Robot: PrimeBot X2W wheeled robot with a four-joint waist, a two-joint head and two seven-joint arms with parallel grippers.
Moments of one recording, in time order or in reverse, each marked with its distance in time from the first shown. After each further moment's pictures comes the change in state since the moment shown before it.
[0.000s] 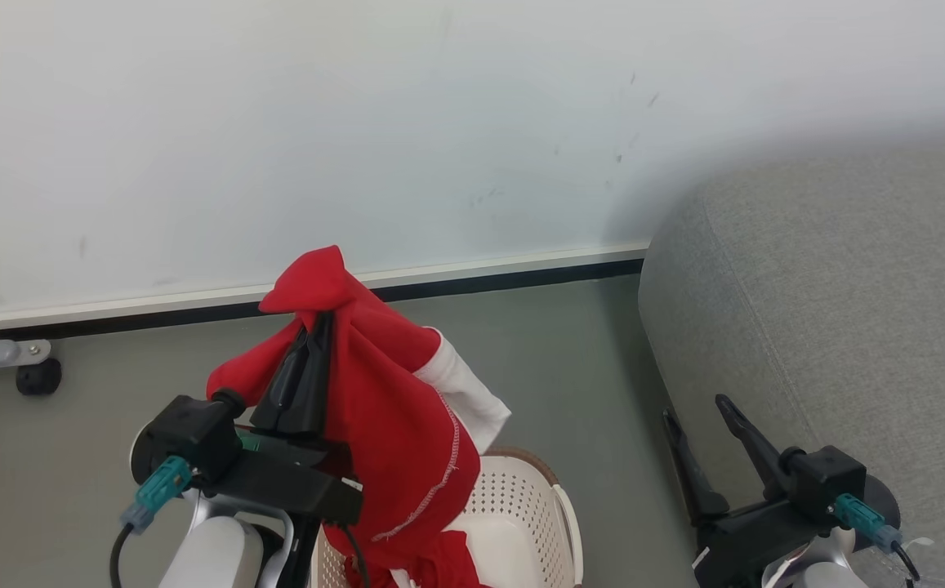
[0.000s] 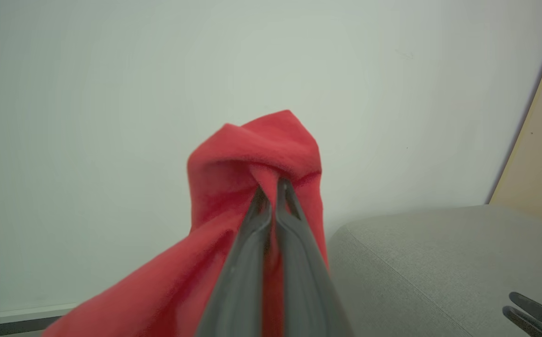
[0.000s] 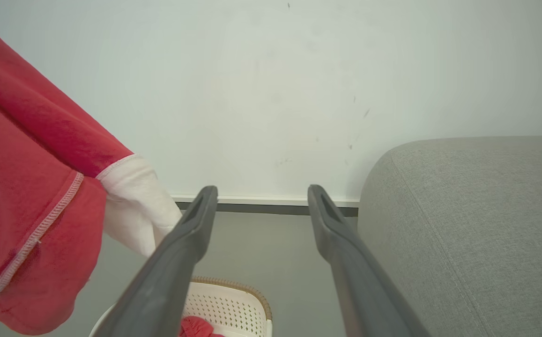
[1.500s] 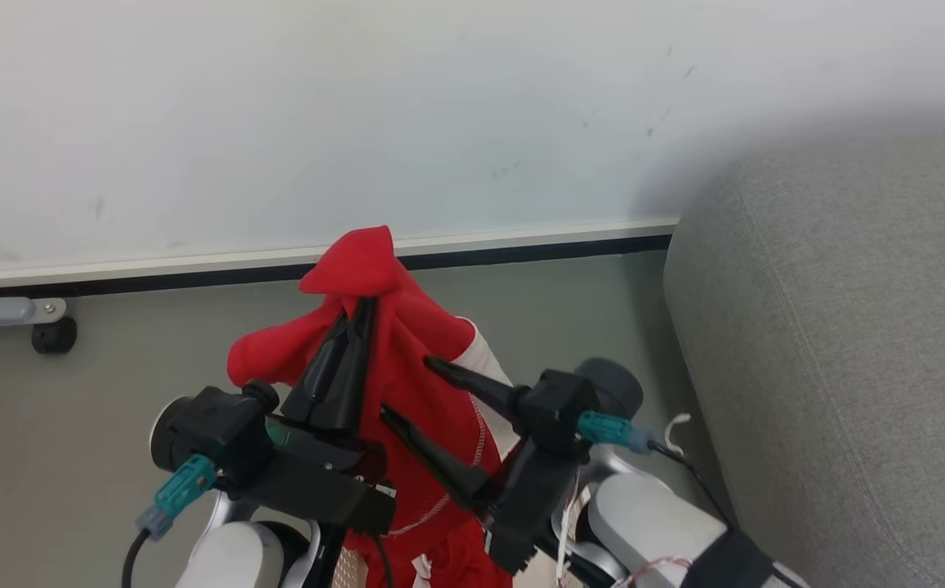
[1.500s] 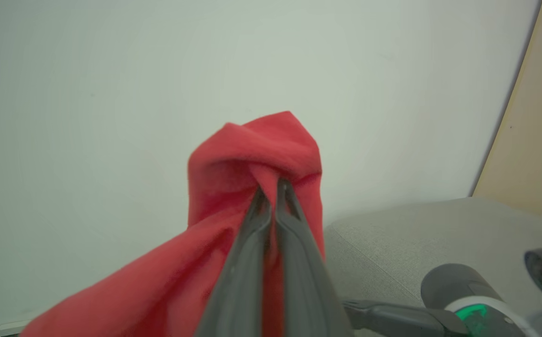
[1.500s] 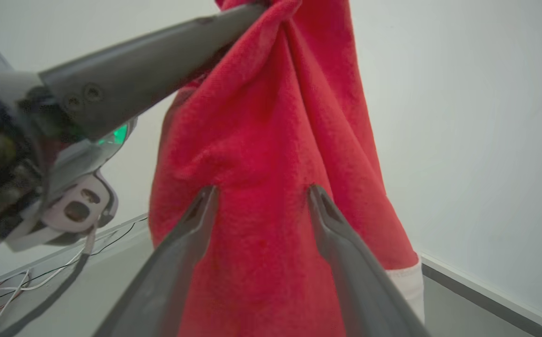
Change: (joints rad) left arm 0.031 0.011 -0.060 -0.217 0.018 0.034 0.107; right arm -0.368 0.114 0.522 -0.010 0.128 0.071 0.132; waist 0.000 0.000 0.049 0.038
